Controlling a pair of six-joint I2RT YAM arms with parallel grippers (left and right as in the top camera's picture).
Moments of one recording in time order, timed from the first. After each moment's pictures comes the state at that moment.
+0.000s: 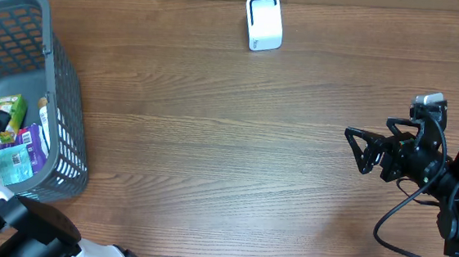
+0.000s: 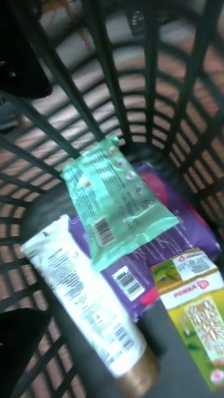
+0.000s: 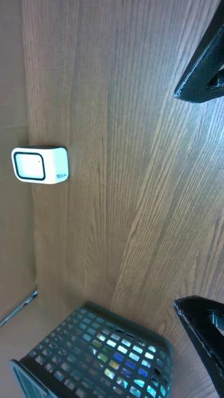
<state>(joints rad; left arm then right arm) 0.82 1.71 1.75 -1.42 -0.20 -0.51 -0.12 0.90 1.07 -0.82 -0.66 -0.03</state>
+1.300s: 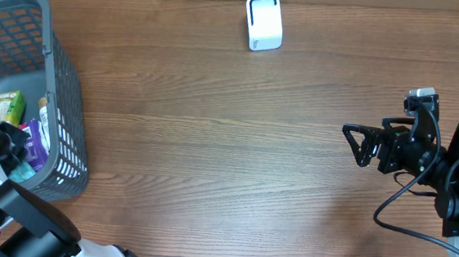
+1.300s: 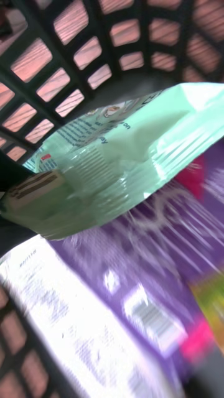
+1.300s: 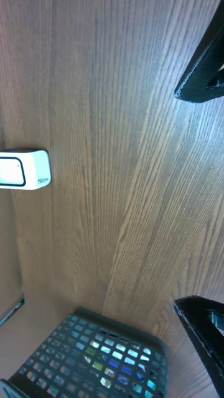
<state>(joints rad) 0.82 1.71 1.43 -1.12 -0.11 -0.40 -0.12 0.99 1.07 -0.83 -0.65 -0.03</state>
